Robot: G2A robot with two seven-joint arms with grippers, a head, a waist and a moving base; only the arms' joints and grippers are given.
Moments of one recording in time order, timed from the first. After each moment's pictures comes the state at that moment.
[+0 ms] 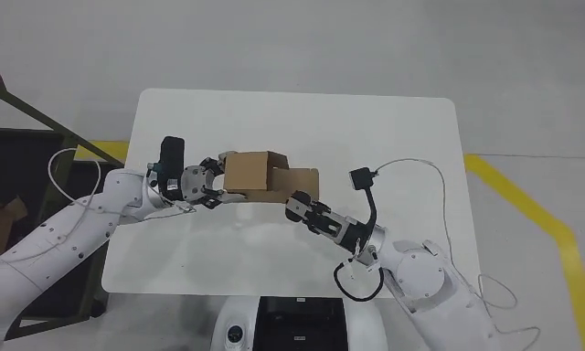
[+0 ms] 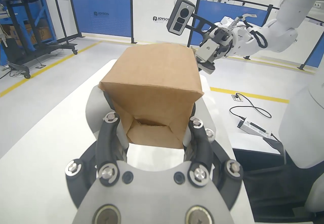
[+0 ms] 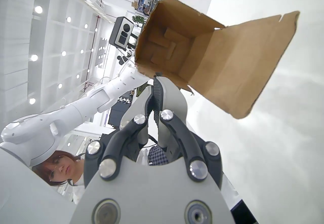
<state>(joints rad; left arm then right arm) 0.89 -0.51 -0.59 -1.52 1.05 -0.85 0.81 -1.49 -1.18 1.06 -1.98 -0.06 -0.18 0.50</state>
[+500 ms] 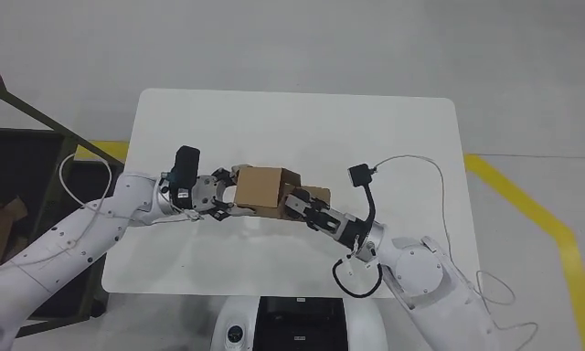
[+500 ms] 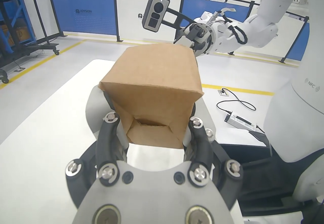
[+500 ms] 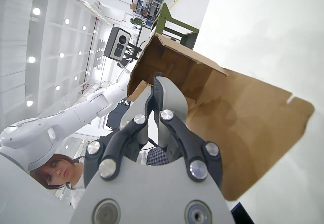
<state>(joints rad) 0.94 -0.54 -0.63 -1.55 1.11 -0.91 0.77 -1.46 -1.18 1.04 -1.96 -0.06 -0.17 0.52</state>
